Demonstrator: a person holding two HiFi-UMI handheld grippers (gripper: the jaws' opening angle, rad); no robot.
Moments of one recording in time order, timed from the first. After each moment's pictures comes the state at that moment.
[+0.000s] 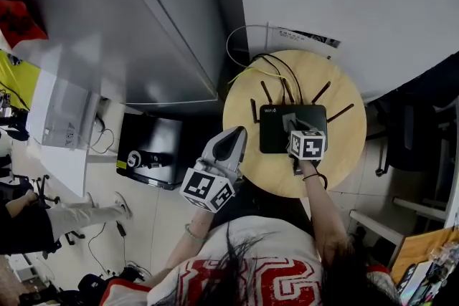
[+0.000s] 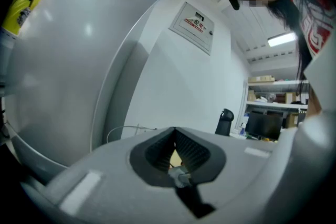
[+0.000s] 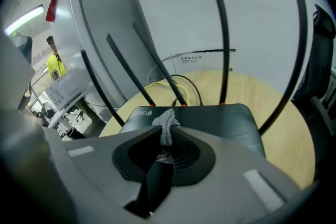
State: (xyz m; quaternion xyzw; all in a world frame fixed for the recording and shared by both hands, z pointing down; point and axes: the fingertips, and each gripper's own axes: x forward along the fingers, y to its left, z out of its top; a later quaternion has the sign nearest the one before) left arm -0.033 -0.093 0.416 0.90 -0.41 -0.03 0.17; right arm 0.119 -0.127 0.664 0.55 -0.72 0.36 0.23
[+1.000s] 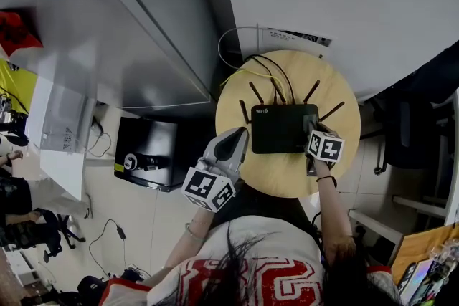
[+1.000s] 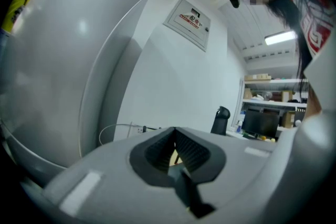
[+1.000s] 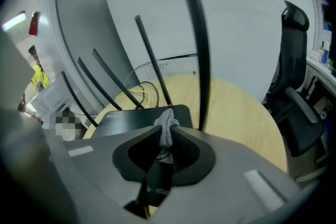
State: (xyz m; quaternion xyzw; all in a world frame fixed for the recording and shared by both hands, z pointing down) left arm -0.001 -0.089 0.415 0.90 -0.39 -0.02 0.17; right arm 0.222 -0.109 0.661 0.62 -0.66 0.38 0.20
